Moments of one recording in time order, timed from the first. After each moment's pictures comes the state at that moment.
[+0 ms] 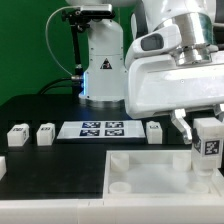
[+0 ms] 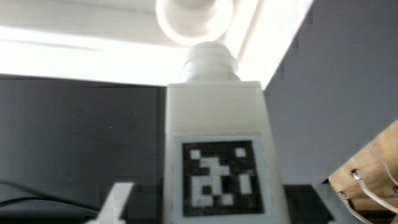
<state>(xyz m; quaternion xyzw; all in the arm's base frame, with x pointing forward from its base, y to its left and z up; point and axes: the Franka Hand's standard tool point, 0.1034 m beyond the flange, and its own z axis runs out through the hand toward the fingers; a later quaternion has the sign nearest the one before) 0.640 0.118 0.099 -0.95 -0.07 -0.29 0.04</state>
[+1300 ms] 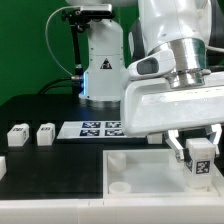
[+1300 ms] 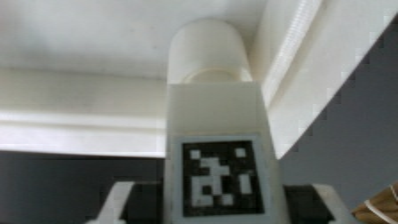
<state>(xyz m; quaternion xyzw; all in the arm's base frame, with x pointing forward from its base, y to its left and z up) 0.631 0.114 0.070 -0.95 -0.08 -0.29 0.04</state>
